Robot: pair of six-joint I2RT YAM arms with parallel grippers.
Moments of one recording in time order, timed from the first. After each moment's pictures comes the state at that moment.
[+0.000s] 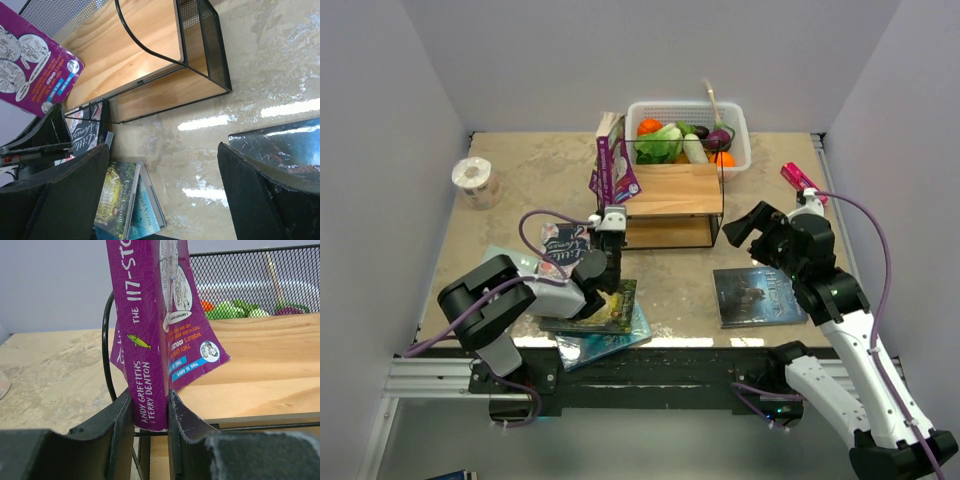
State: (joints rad) left arm -0.92 1.65 0.57 1.35 -0.92 0.26; right arm 0.30 0.73 0.86 -0.57 0.03 0.75
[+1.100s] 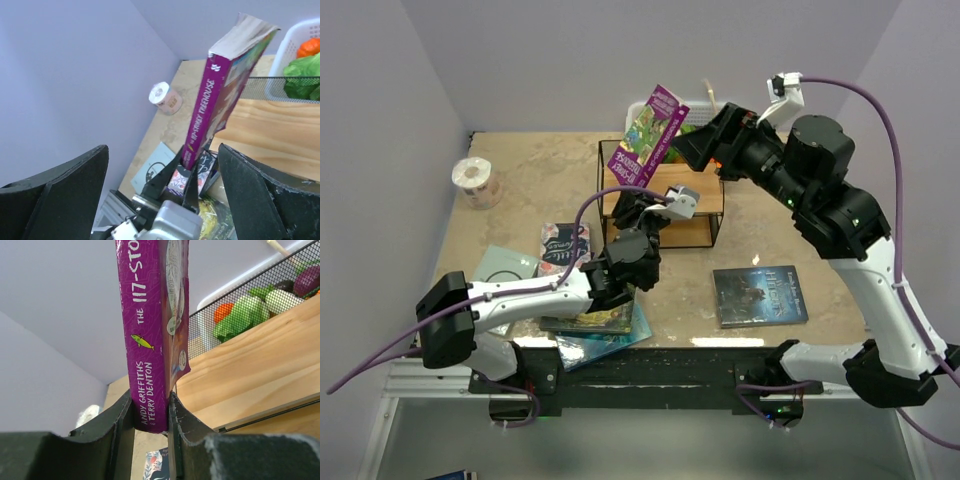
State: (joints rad) left arm -1.17 1.48 1.08 0.62 -1.16 0.81; right arm 0.63 1.22 1.79 -0.63 0.01 0.66
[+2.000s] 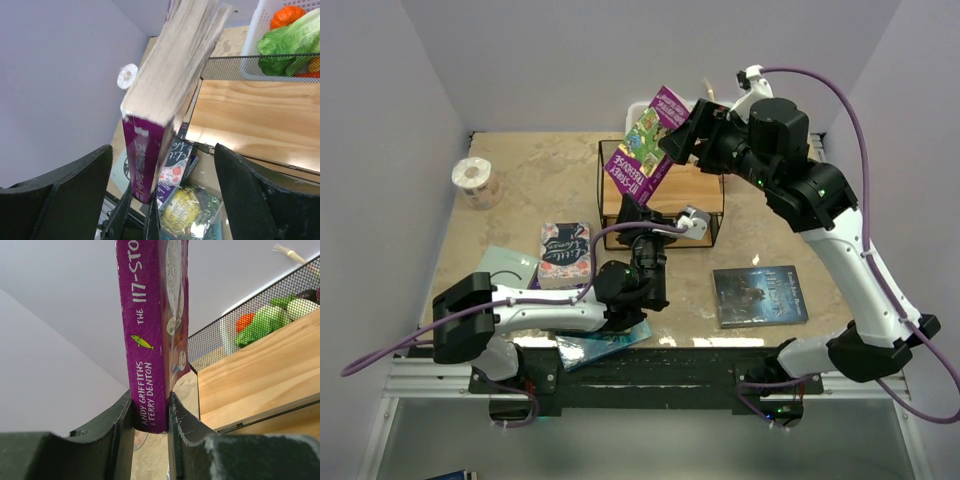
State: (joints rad) left arm -1.30 1.56 1.03 1.23 -1.26 1.37; right arm 0.63 1.38 1.89 -0.76 0.06 0.64
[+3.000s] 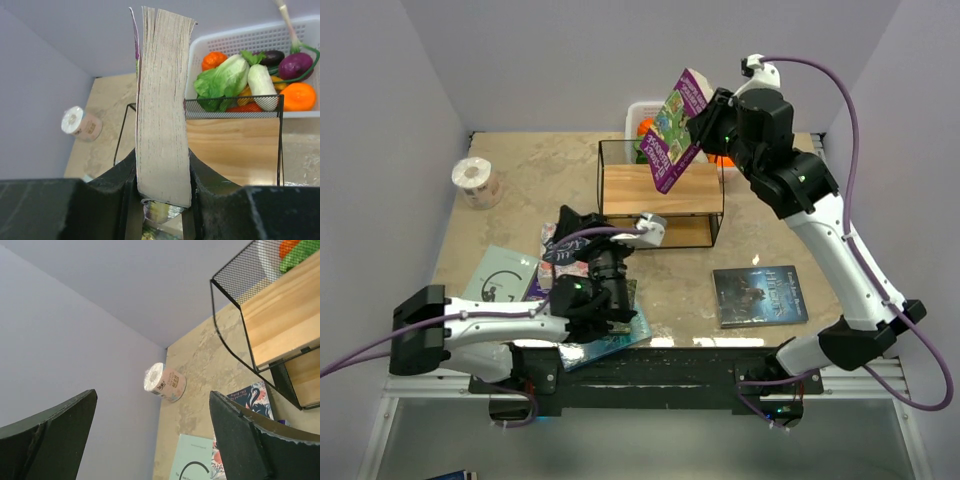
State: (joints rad) left arm -1.34 1.35 0.84 1.28 -1.49 1.63; right arm 0.60 1.46 1.91 -0.67 0.30 0.52
